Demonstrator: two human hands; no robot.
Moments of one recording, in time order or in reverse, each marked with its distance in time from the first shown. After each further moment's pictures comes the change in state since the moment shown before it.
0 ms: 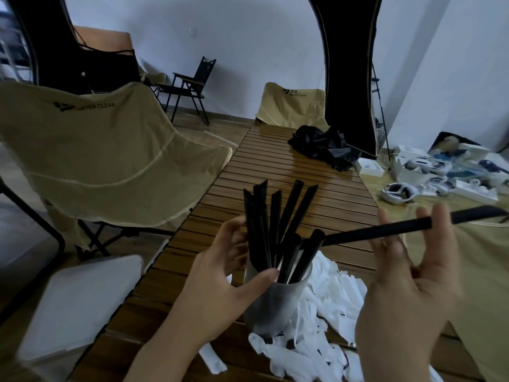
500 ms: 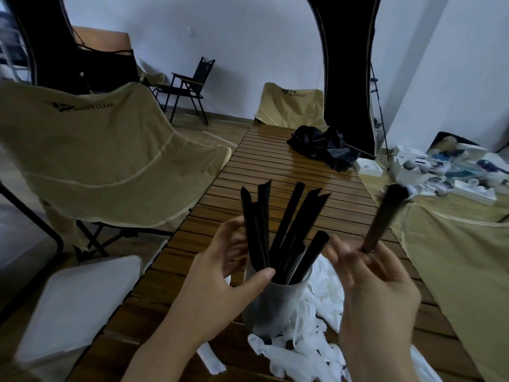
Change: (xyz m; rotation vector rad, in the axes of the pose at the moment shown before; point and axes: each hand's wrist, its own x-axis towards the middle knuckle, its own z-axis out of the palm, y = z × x) left_hand 0.000 0.001 -0.002 0.012 -0.002 -0.010; right_hand 0.000 0.025 -0.006 0.163 0.060 0.441
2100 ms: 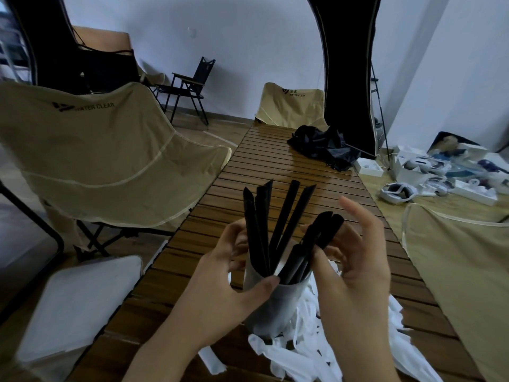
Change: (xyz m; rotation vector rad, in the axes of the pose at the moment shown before) left_hand 0.000 0.006 0.001 0.046 -0.073 0.006; right_hand -0.014 -0.004 0.009 -0.501 -0.484 -0.461
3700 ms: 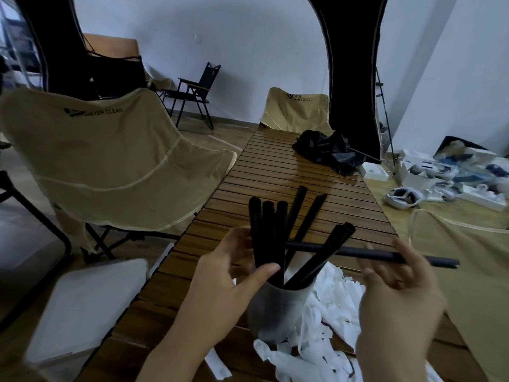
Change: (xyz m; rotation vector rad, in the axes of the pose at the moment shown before) left_hand 0.002 -0.001 0.000 -0.005 0.159 -0.001; right_hand 0.010 0.028 -0.025 0.010 0.508 0.383
